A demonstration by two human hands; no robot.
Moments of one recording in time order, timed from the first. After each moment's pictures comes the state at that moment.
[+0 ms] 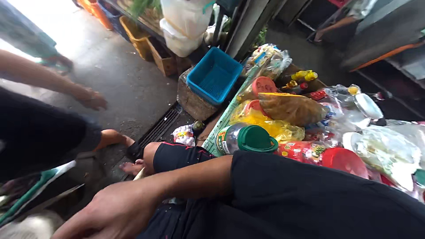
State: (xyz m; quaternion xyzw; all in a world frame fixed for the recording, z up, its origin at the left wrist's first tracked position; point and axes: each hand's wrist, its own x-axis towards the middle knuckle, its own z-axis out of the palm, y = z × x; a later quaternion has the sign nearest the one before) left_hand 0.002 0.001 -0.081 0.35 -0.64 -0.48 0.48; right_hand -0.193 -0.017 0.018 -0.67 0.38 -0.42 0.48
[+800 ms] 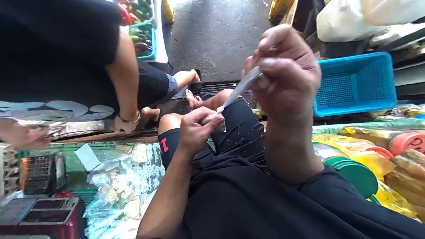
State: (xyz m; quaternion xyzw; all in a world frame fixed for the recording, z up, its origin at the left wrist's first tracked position) left_hand -0.024 0.016 -0.051 0.42 -0.62 -0.53 0.40; right_hand -0.243 -0.031 0.018 -0.47 0.21 -0.65 0.56
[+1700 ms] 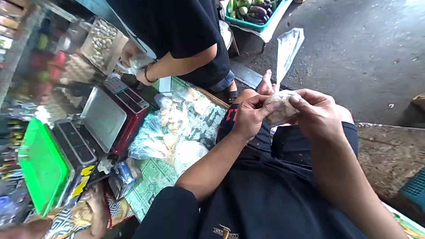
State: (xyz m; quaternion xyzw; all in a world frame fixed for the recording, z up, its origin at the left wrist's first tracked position) left_hand 0.050 0.064 -0.071 0.52 -0.28 -0.55 0.60; right_hand -0.109 -0.010 -0.089 -0.51 0.34 -0.39 0.69
